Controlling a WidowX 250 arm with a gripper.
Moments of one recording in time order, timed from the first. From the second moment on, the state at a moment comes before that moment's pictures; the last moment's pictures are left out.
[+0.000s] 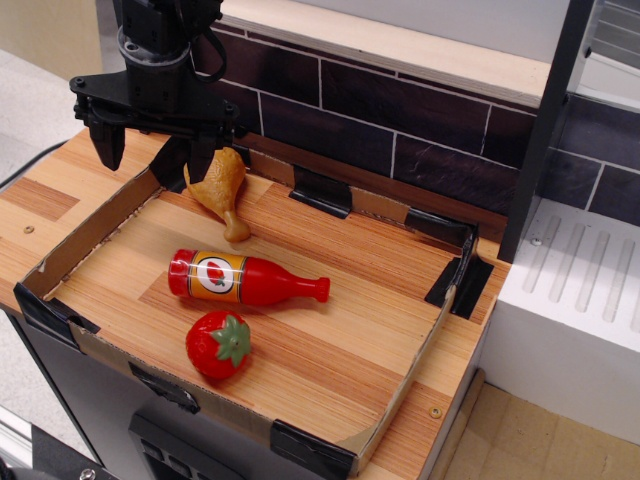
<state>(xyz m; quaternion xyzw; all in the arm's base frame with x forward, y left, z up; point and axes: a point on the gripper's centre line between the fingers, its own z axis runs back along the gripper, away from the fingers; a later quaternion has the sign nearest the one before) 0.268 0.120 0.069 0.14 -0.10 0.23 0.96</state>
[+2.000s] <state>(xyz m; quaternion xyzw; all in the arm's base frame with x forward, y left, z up) 0.252 -0.020 0.023 0.05 -0.02 -0.56 0.83</state>
